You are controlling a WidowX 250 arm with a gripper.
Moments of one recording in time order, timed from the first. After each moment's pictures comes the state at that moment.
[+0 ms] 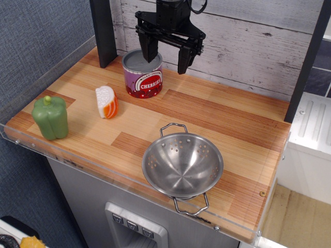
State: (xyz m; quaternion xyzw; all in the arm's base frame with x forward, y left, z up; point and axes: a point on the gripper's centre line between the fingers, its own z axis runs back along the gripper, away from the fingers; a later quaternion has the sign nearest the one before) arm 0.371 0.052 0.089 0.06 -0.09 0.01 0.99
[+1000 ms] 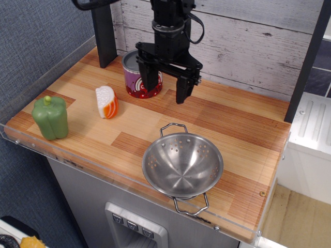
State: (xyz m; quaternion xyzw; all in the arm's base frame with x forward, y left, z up) arm 0.341 0.039 0.063 0.03 -0.05 -0.03 1.00
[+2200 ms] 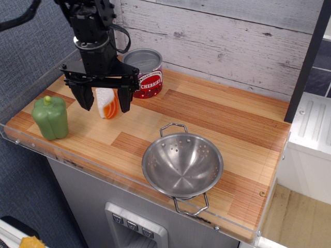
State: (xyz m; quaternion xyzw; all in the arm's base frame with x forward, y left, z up) arm 0.282 0.107 0.055 0.03 -0.07 0.21 0.97
